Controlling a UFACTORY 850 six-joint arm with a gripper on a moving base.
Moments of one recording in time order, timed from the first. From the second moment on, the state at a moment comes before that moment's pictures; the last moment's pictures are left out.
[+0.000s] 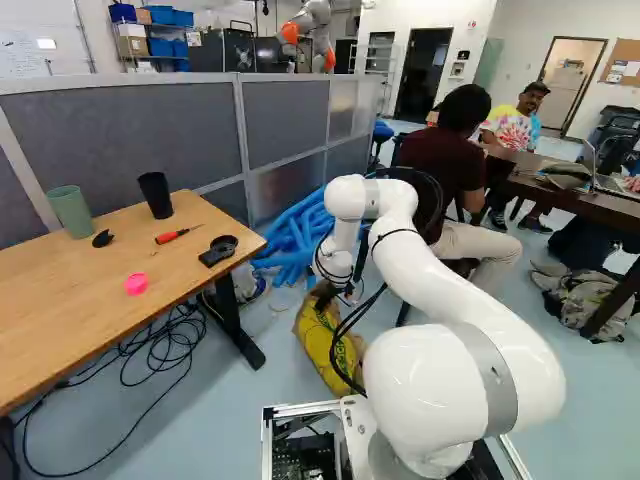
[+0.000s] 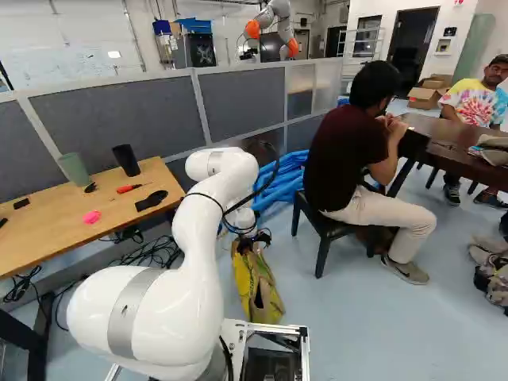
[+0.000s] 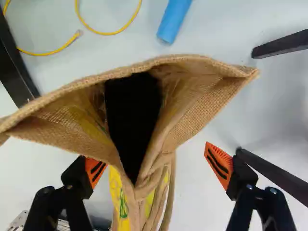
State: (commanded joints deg) arm -1.0 -85.5 -88.9 14.5 7.7 -39.7
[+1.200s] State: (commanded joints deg) arm -1.0 -94.7 -98.0 14.5 7.7 -39.7
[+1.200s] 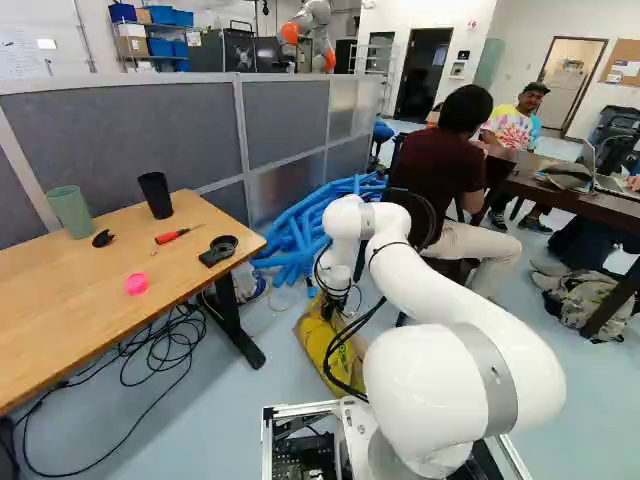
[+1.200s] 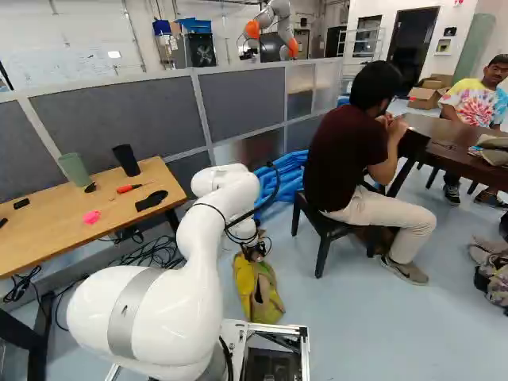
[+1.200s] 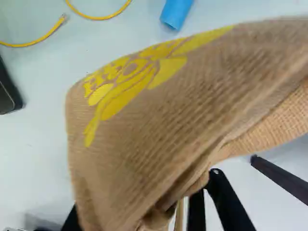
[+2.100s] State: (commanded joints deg) arm -1.0 -85.6 -89.0 14.5 7.7 -39.7
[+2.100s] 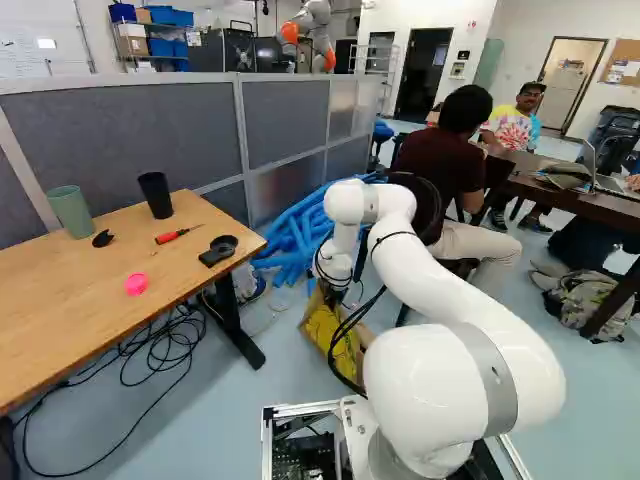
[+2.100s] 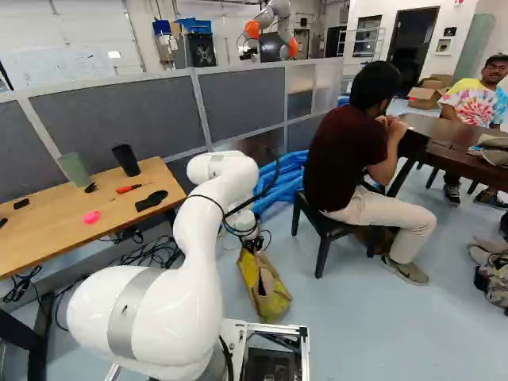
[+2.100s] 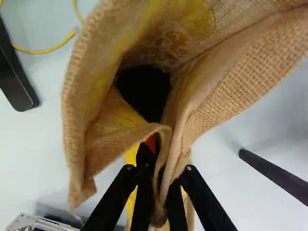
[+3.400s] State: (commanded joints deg) arm -1.0 -71.8 -76.8 14.5 7.7 -39.7
